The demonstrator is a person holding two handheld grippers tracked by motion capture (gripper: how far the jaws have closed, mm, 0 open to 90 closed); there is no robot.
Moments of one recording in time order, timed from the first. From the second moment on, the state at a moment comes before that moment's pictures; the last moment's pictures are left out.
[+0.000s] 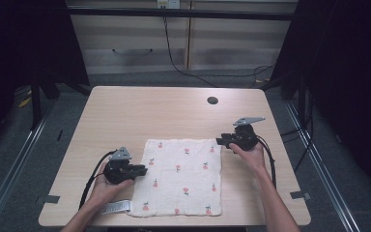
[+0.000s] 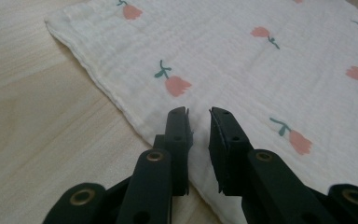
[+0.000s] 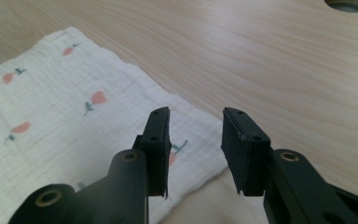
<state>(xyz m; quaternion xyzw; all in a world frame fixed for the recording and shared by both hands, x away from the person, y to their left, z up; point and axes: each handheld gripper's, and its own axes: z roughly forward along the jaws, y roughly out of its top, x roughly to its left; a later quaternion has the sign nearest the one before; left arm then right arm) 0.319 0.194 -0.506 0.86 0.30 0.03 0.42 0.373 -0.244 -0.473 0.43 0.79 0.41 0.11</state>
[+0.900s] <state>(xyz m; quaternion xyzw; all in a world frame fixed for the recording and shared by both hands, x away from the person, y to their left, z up) 0.323 0.194 -0.505 0.86 0.31 0.02 0.42 0.406 -0.239 -0.503 0.45 0.81 0.37 0.09</state>
